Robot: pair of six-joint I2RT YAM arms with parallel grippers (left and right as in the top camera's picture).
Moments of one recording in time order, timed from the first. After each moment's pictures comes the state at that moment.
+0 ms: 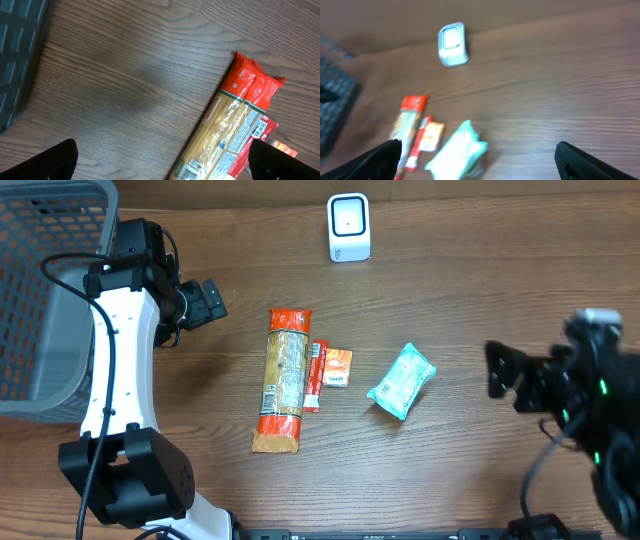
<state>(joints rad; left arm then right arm) 0.17 1.77 1.66 -1.19 0.04 -0.27 0.19 0.86 1.19 -0.91 -0.12 0.31</state>
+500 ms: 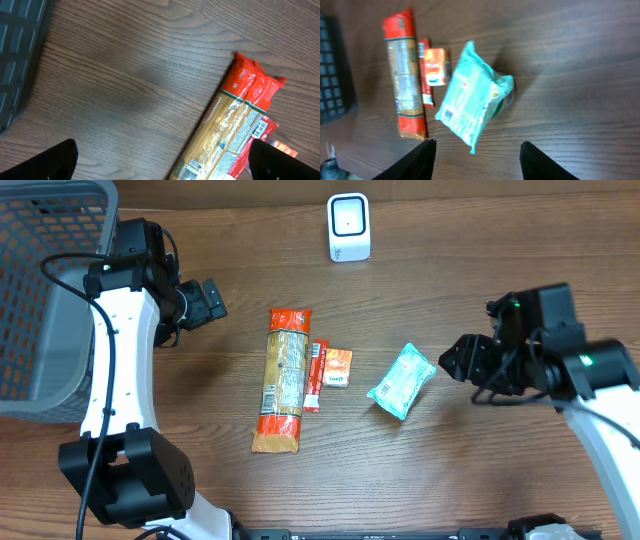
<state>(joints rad) 0.17 1.77 1.66 -1.19 0.04 -0.27 0.19 1.30 1.20 -1.06 -0.37 0.47</state>
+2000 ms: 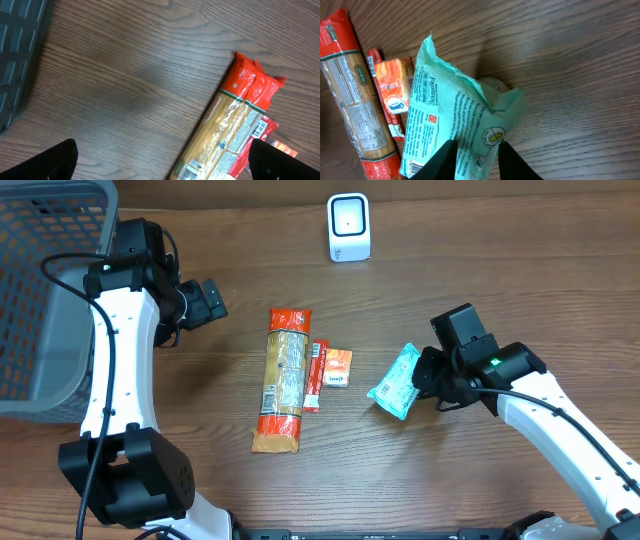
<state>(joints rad) 0.17 1.77 1.66 -1.19 0.04 -0.27 0.44 1.44 1.03 -0.78 -0.13 0.82</state>
